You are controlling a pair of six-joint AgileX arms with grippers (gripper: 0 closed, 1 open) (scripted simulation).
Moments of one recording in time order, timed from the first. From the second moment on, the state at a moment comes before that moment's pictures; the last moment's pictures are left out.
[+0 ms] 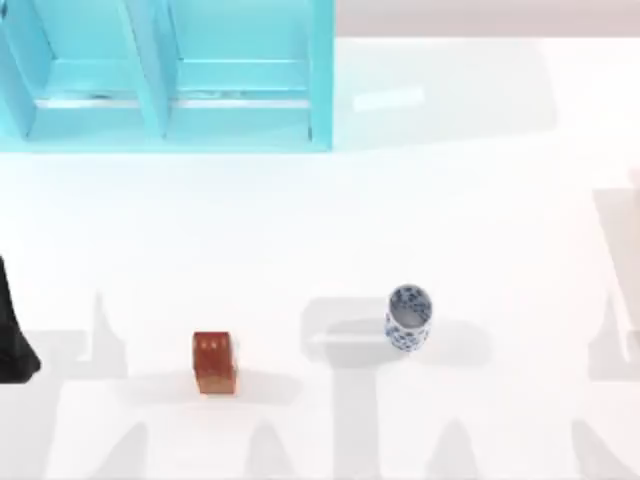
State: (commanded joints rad) left arm 0.00 0.00 0.00 0.00 0.00 0.00; right arm 0.00 0.00 0.00 0.00 0.00 0.00
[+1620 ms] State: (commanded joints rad) left arm 0.00 0.00 0.00 0.00 0.00 0.00; right arm 0.68 2.10 1.92 -1.34 -0.02 0.69
